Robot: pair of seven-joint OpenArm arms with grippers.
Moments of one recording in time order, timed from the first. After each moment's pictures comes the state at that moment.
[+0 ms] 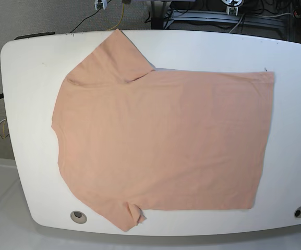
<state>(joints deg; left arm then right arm) 23.3 -9.5 -2.0 27.6 -2.9 -4.2 -11.9 -22.0 3.6 8.6 24.2 -1.8 14.0 4.8</state>
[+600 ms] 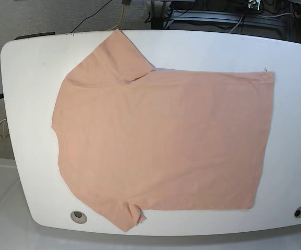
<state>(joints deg) 37.5 -17.1 -2.4 48.0 -4.4 -4.0 -11.7 -38.1 6.1 8.7 42.1 0.2 14.9 4.7</state>
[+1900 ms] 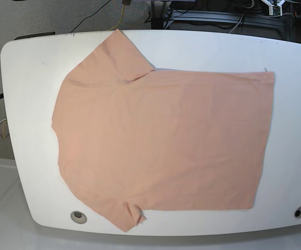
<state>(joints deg) 52.8 -17.7 -14.3 77.9 -14.7 -6.6 -8.7 -55.5 7.3 11.8 74.1 6.5 16.5 5.5</state>
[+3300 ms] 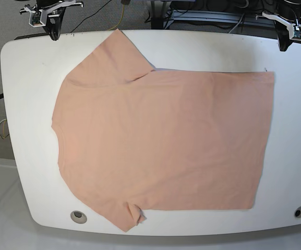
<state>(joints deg) 59.3 -17.9 -26.8 110.7 -18.2 -11.2 0.6 -59.3 4.9 26.3 112.8 14.8 16.8 -0.8</state>
